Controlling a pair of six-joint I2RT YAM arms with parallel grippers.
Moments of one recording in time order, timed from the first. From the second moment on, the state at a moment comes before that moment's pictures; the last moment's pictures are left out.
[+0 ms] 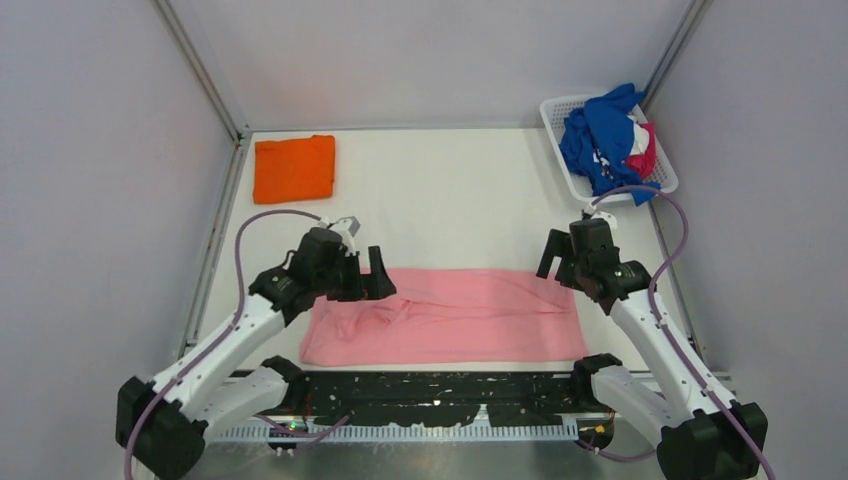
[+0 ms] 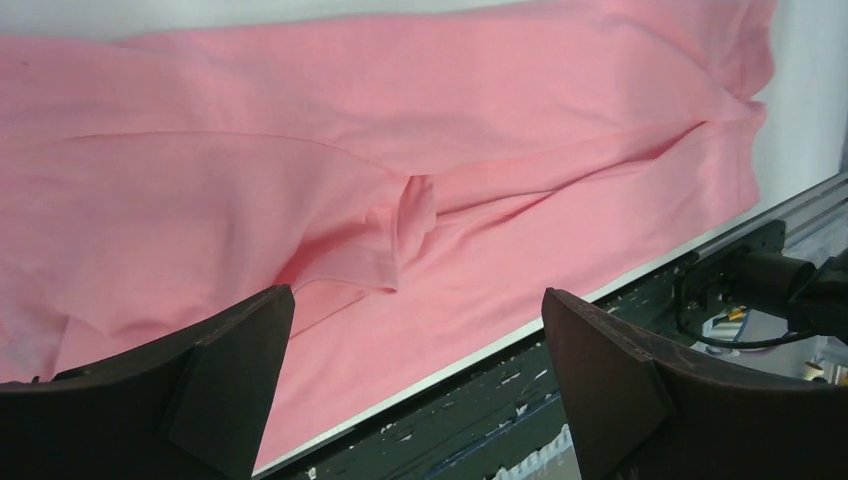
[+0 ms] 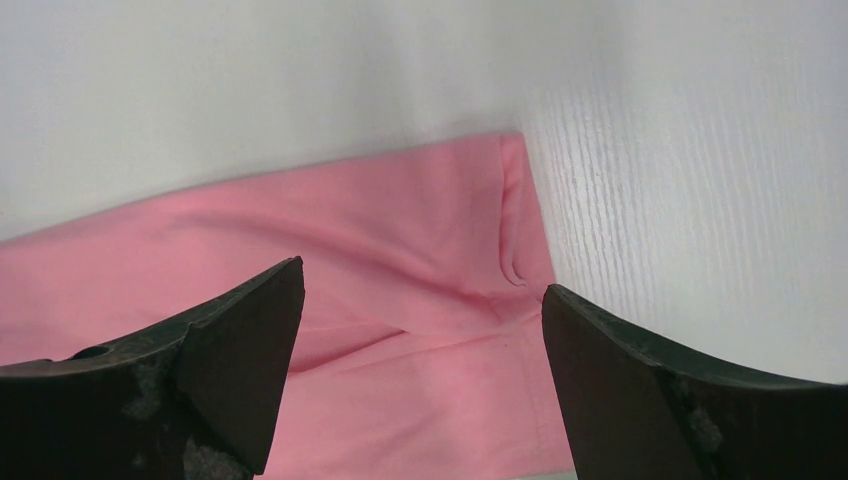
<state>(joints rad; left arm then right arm) -0.54 0.87 0.70 -0.58 0.16 -0.57 0.22 0.90 0.72 -0.74 0.23 0.47</state>
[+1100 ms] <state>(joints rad) -0.62 0.84 0.60 -0.59 0.21 -0.62 0.22 0.99 0.69 -0.60 0.09 0.44</state>
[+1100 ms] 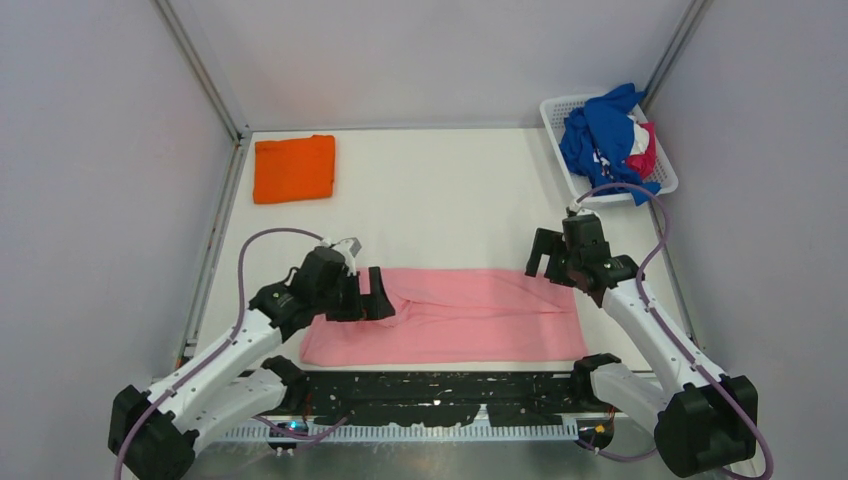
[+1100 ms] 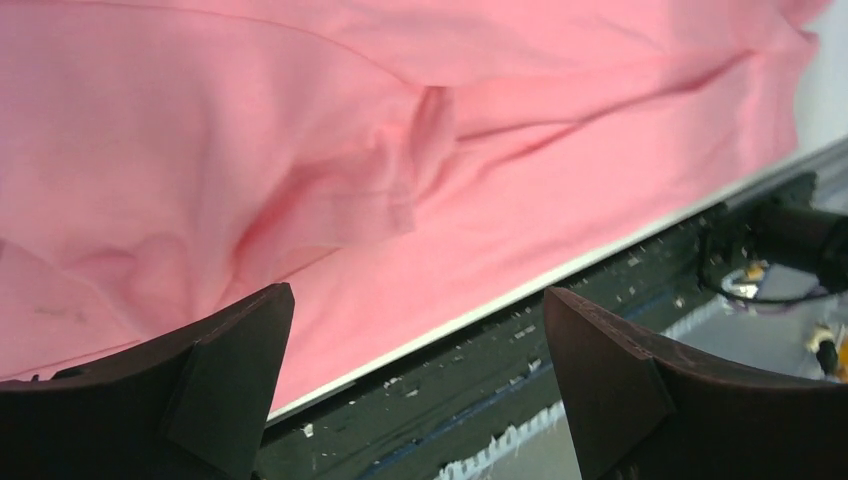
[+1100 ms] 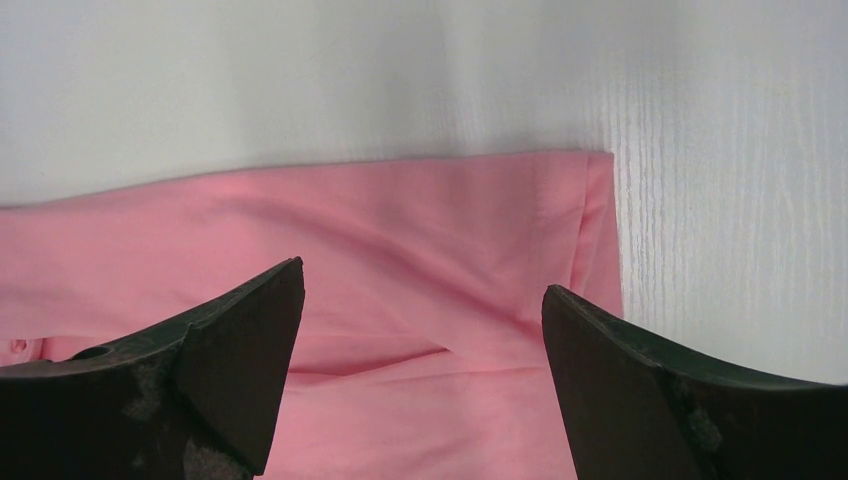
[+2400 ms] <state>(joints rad) -0.57 1.22 0.58 -0.44 0.29 -0.73 0.22 0.99 0.67 -0.57 0.08 0.40</state>
